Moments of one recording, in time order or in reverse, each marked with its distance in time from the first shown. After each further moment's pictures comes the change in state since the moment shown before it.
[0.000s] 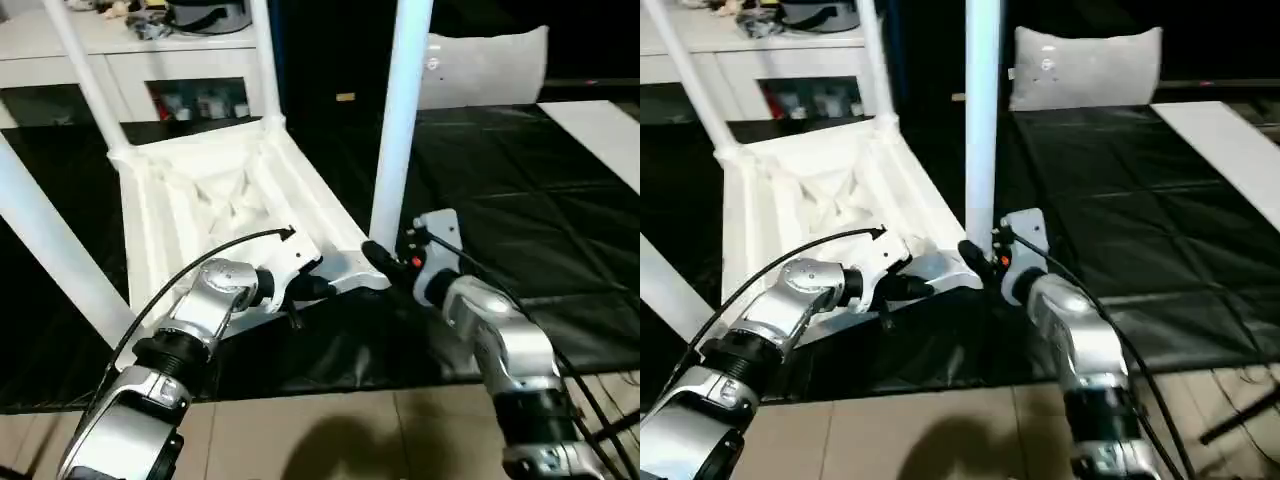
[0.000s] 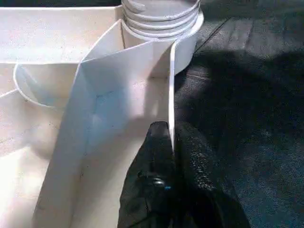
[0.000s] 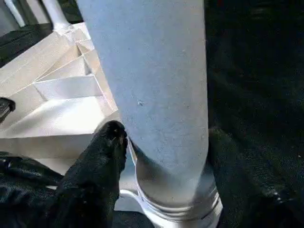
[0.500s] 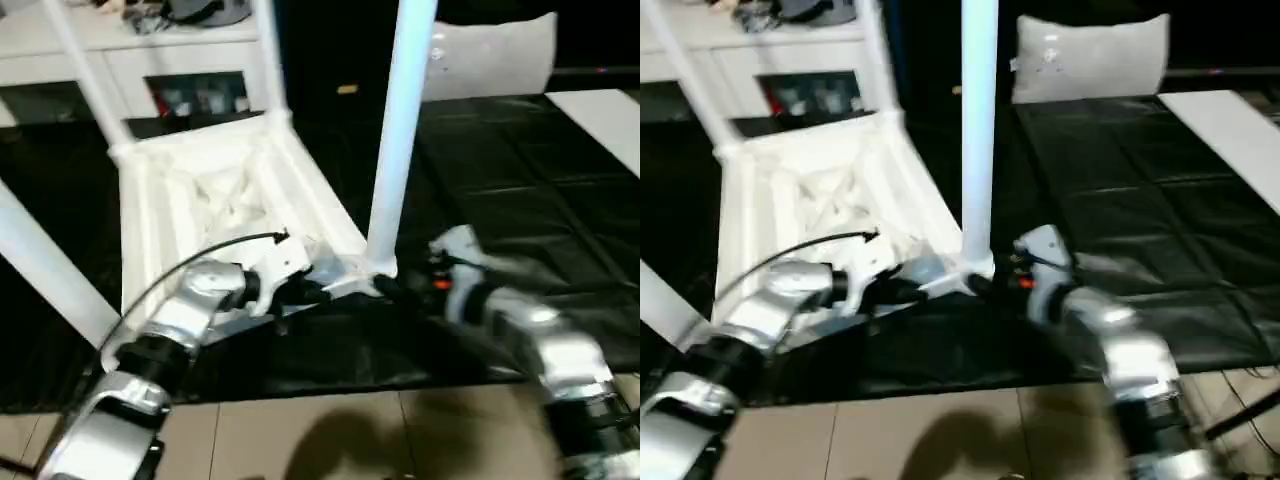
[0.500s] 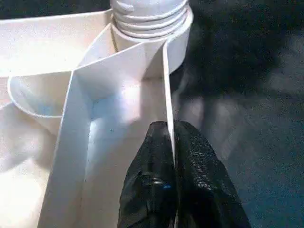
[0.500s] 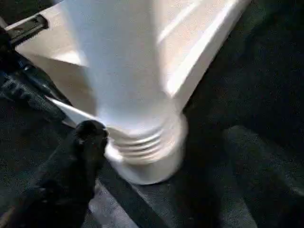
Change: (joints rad) left arm 0.042 0.125 -0.017 -0.028 -0.024 -0.179 -0.200; right arm -0.004 -0.305 0.047 0.077 0.035 -0.098 0.417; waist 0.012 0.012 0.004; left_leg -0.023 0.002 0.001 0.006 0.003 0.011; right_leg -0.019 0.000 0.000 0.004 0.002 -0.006
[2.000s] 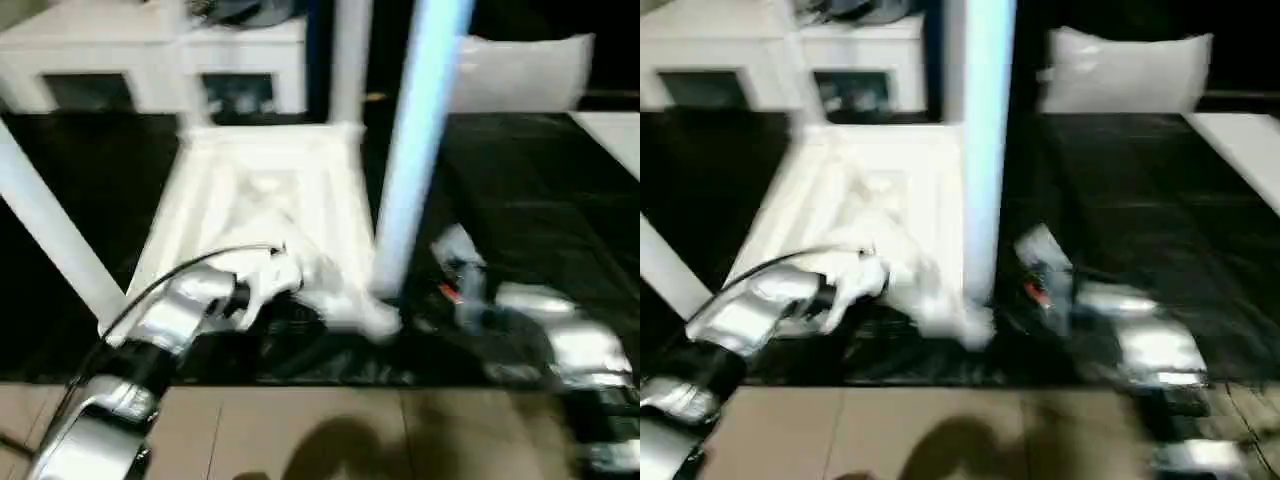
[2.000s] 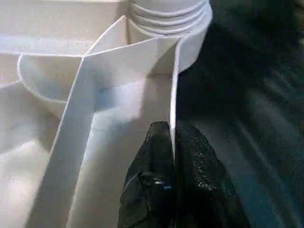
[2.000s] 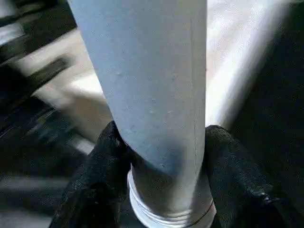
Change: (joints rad) left arm -0.017 -0.083 -0.005 -0.012 0.030 0.162 0.089; right arm -0.033 0.160 -0.020 -0.022 -0.012 0.134 -0.134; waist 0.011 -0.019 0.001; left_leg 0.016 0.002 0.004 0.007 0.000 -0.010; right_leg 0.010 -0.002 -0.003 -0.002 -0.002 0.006
